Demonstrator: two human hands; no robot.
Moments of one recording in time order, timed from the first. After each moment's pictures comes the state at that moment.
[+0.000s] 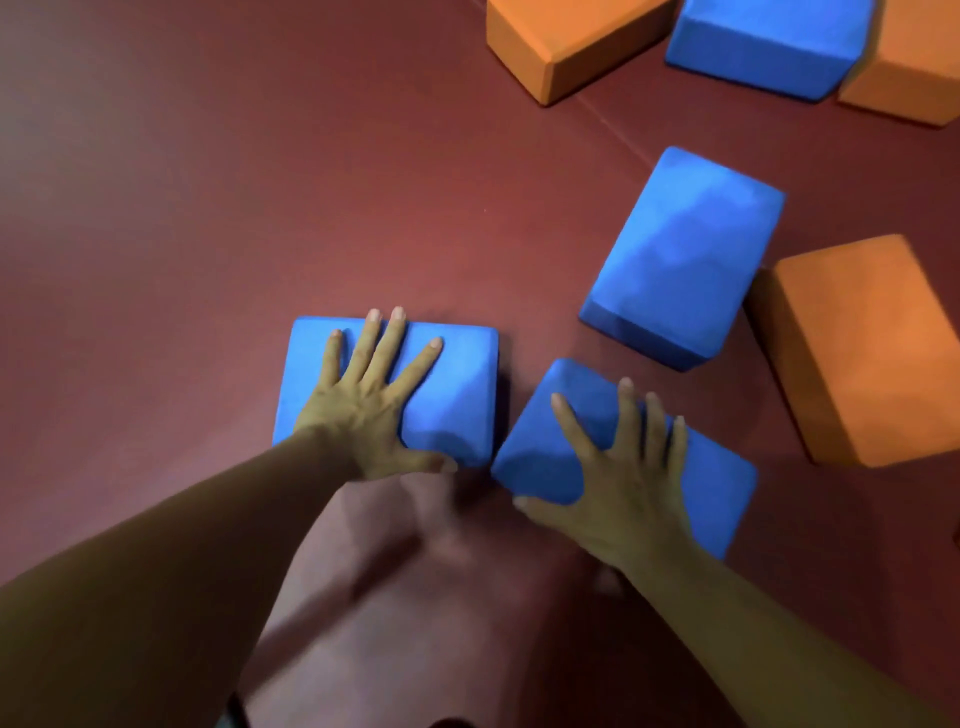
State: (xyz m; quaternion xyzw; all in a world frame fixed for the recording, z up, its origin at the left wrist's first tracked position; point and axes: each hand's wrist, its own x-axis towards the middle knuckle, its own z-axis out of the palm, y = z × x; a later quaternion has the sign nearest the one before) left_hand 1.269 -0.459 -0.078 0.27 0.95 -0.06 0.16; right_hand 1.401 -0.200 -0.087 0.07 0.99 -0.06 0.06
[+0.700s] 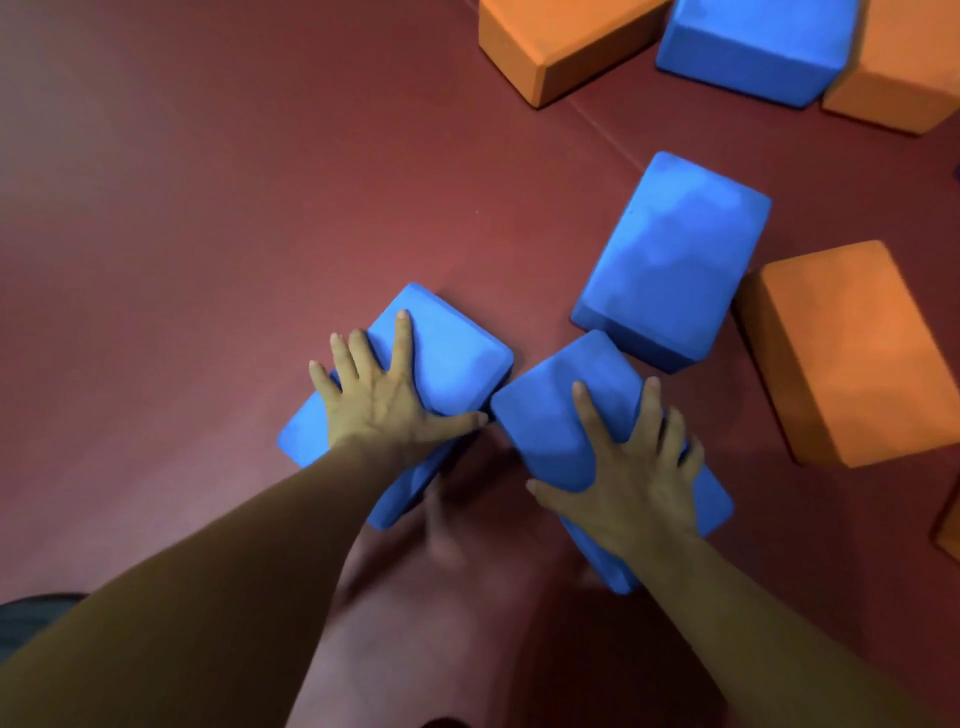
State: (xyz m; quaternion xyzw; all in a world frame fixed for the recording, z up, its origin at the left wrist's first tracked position) left_hand 1.272 -0.410 -0.074 0.00 0.98 0.01 0.21; right_hand 1.399 -0.186 -0.086 0.15 0.98 -0.03 0.10
